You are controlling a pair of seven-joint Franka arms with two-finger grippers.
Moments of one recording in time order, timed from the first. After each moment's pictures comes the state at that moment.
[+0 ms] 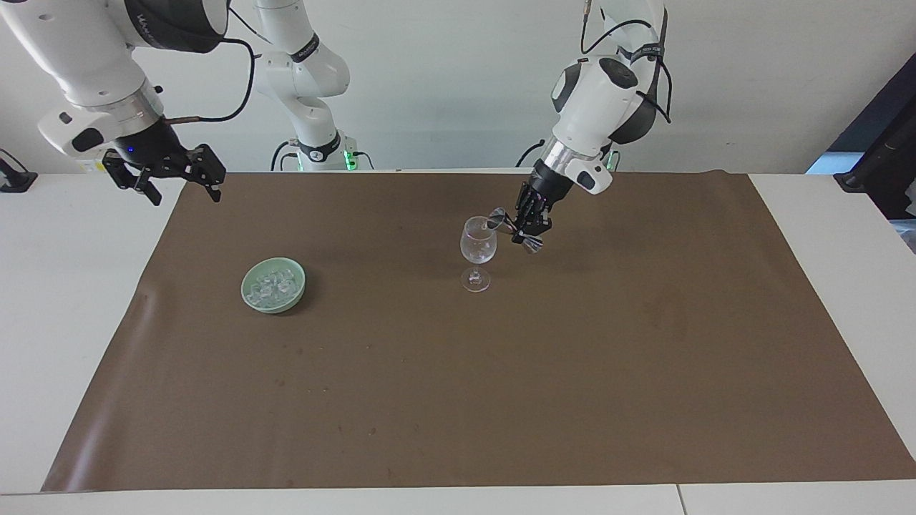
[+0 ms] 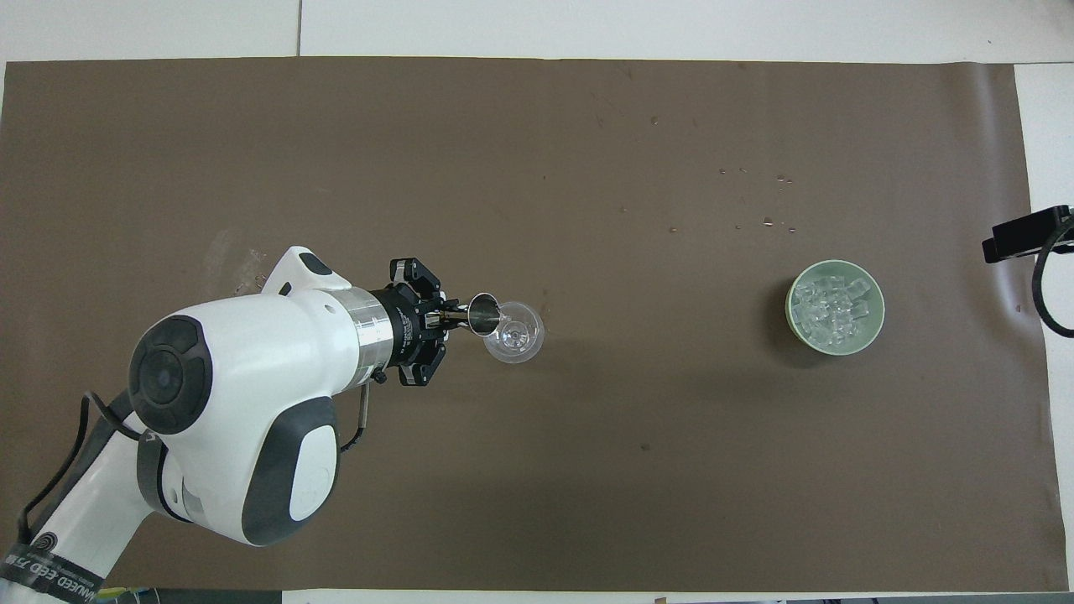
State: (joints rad) left arm -0.07 -0.14 -0.50 -2.21 -0.37 2.41 -1.83; right arm -0.04 0.00 -0.06 -1.57 -0.02 1.55 -0.16
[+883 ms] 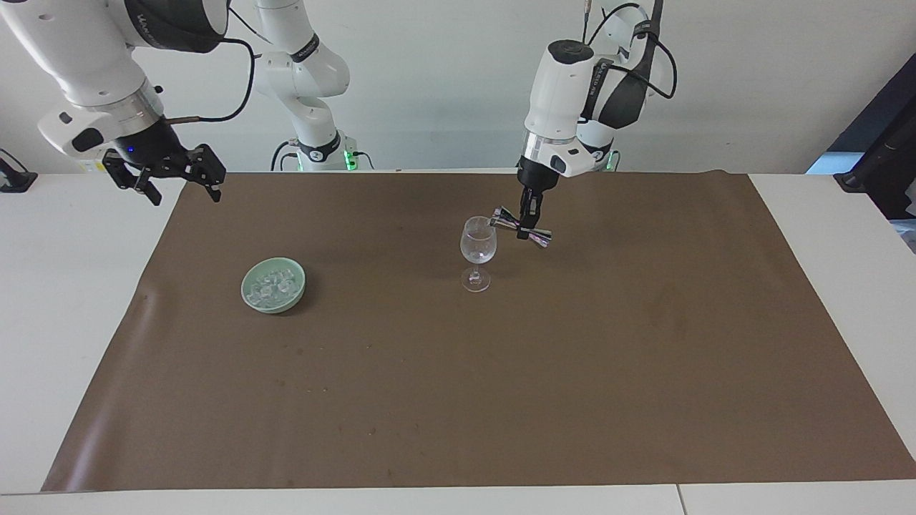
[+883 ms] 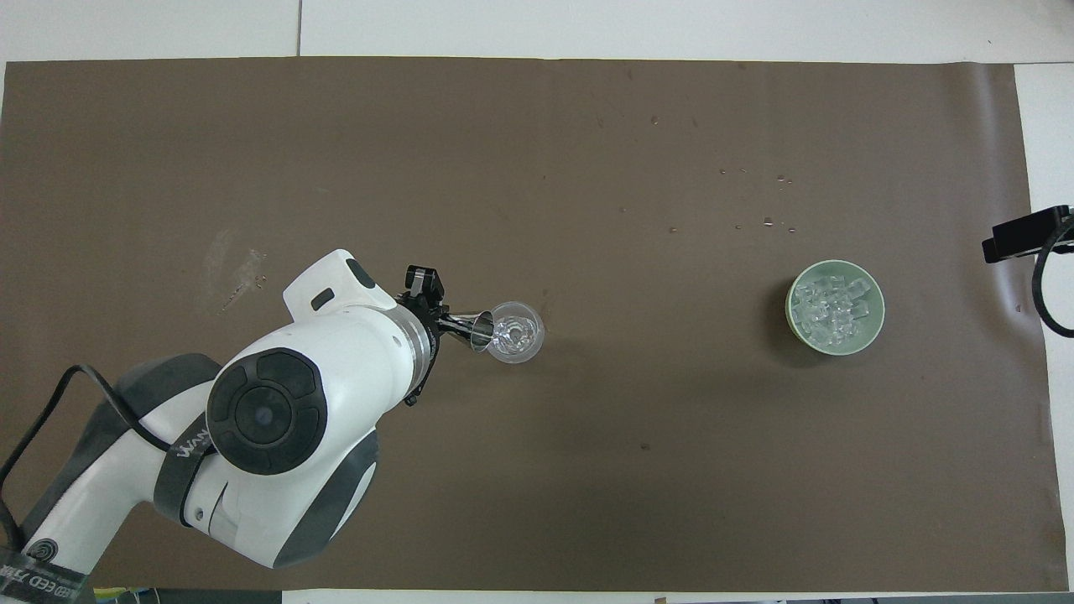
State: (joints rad) left arm -0.12 -0.14 -0.51 -2.15 -0.01 2.31 -1.93; right arm -0.04 0.00 -0.06 -1.57 -0.02 1.55 -0.16
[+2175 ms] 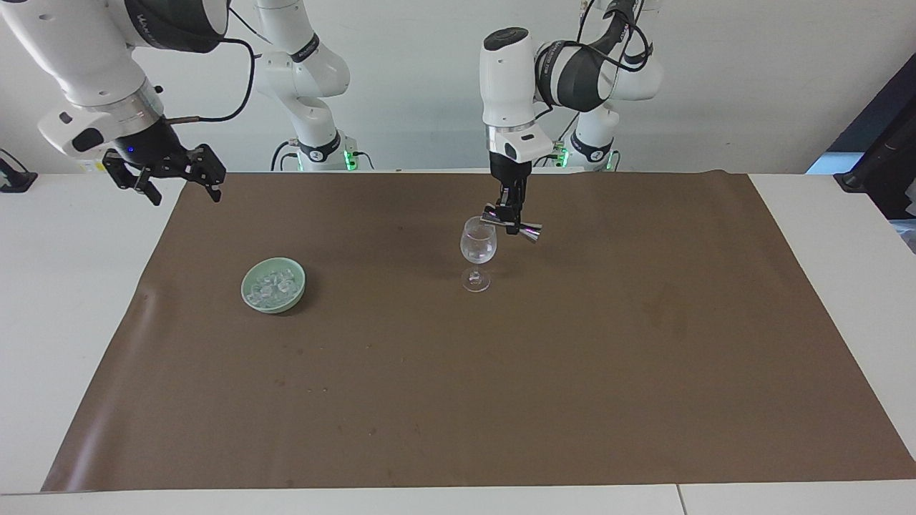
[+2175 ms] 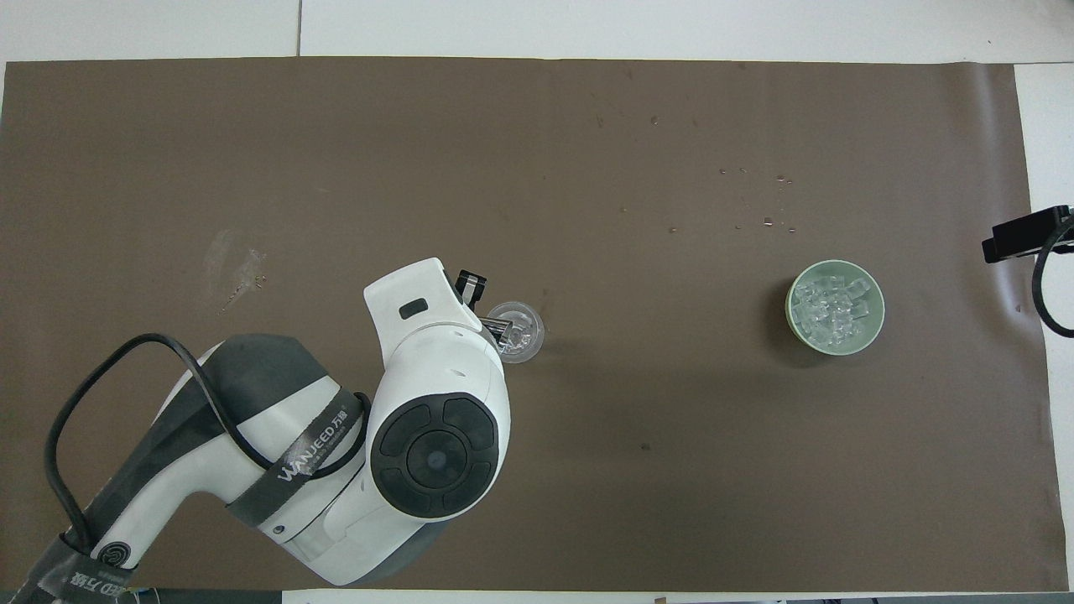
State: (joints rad) left arm -0.24 -0.05 -0.51 -2.01 0.32 2.13 -2.02; right arm -0.04 0.00 -0.06 -1.57 -0.02 1.55 -0.16
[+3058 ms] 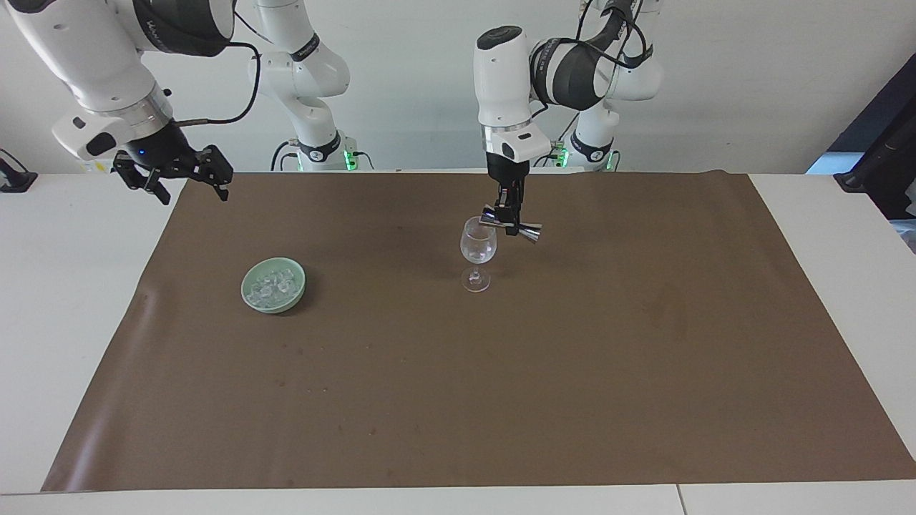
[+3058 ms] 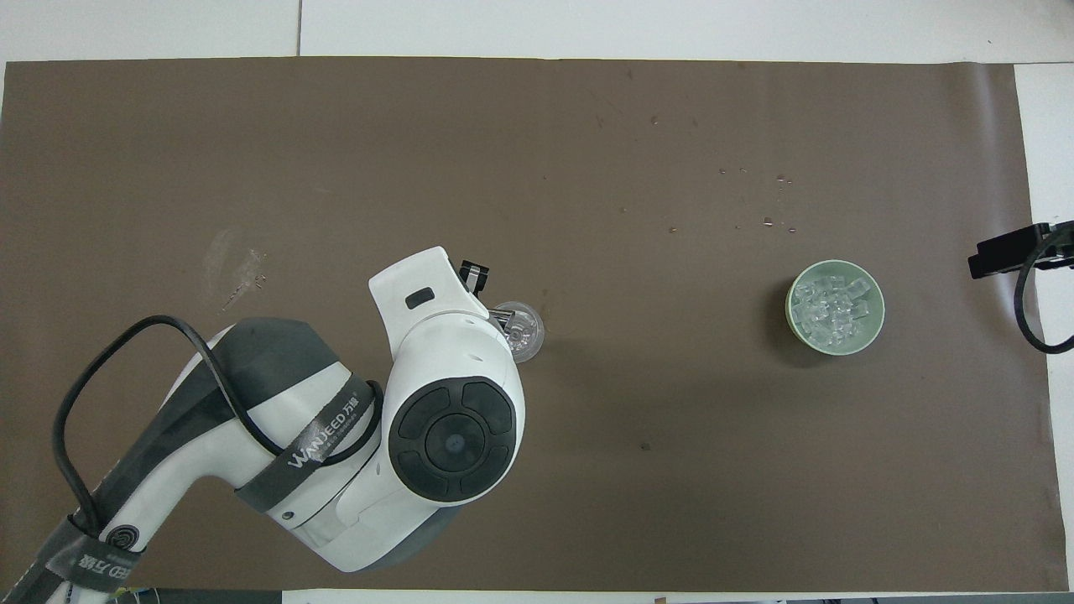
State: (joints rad) left arm -0.25 -0.01 -0.51 -1.95 0.35 2.09 -2.07; right arm -0.03 -0.04 -0.05 -1.65 -0.02 1.58 -0.16
